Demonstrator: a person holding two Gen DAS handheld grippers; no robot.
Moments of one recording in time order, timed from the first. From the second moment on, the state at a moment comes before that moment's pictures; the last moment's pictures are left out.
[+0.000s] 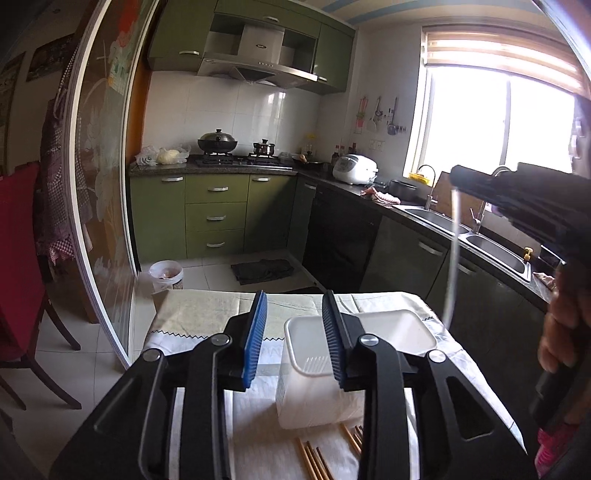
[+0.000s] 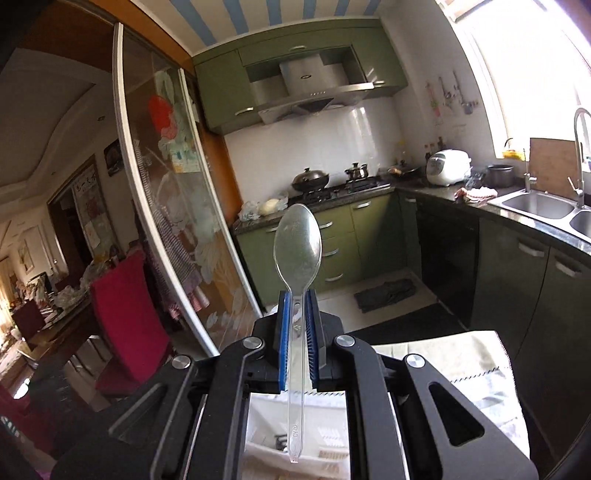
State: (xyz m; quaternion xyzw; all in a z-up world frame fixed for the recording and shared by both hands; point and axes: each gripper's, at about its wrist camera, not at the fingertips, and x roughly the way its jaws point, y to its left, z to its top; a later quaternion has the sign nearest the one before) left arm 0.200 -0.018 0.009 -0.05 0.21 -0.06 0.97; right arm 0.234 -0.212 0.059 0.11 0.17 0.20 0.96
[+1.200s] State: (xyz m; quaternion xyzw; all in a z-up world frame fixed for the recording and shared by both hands) left arm 0.199 -0.043 -0.109 -0.04 0.54 -0.05 0.84; right arm 0.171 -0.263 -0.071 0.07 0.27 0.17 0.95
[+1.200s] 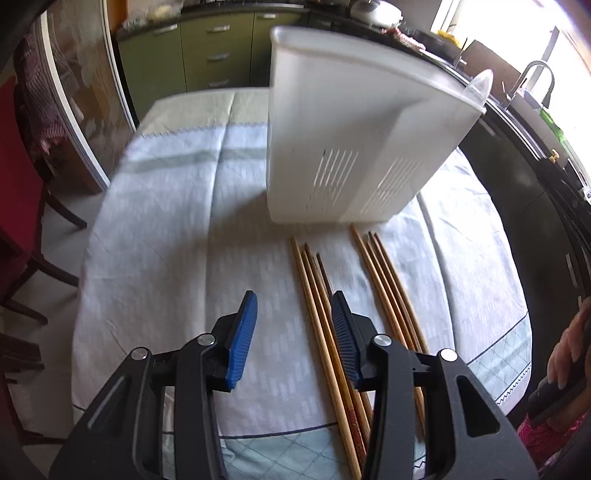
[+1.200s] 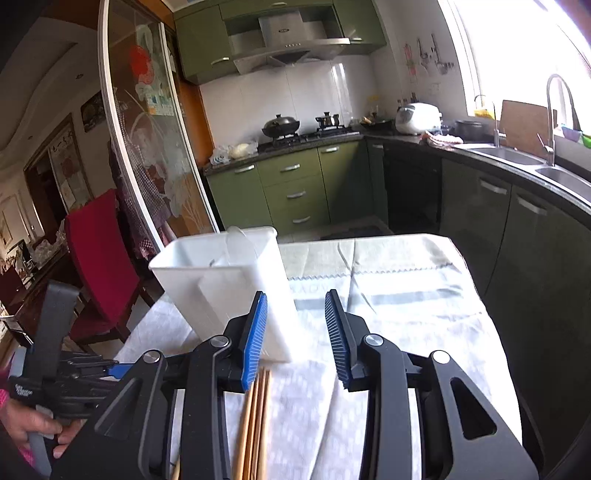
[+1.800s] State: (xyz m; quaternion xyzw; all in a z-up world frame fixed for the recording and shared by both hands) left arm 0.212 -0.063 -0.149 -0.03 0.61 -0.01 0.79; right arm 0.149 -0.320 -0.111 0.11 0.32 0.17 0.92
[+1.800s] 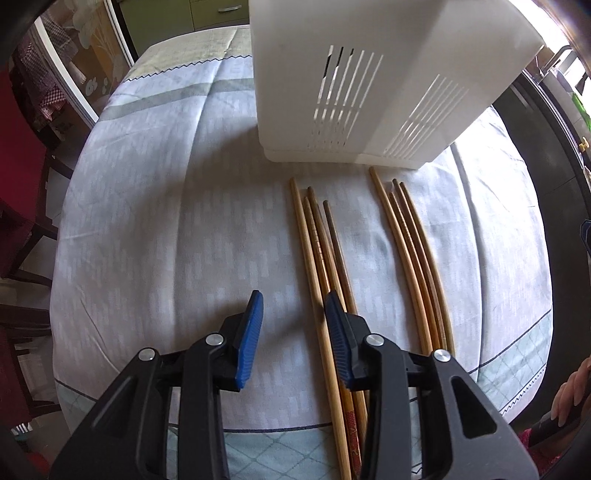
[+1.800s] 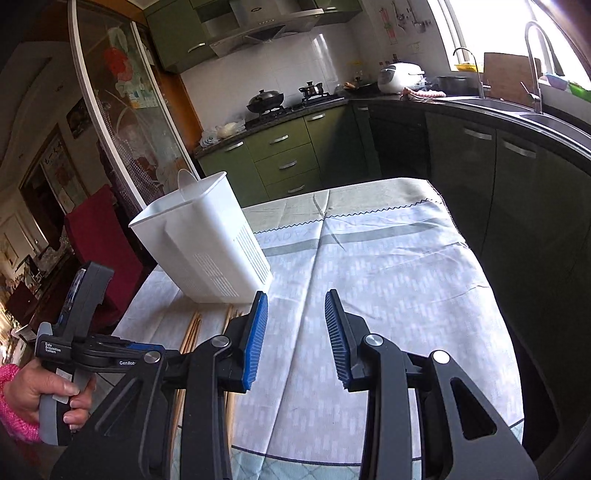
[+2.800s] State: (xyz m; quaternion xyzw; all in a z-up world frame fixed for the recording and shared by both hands) left arm 0.210 -0.053 -0.153 0.02 0.63 -0.03 0.78; right arm 0.218 -0.192 -0.182 -0.06 0.52 0.21 0.82
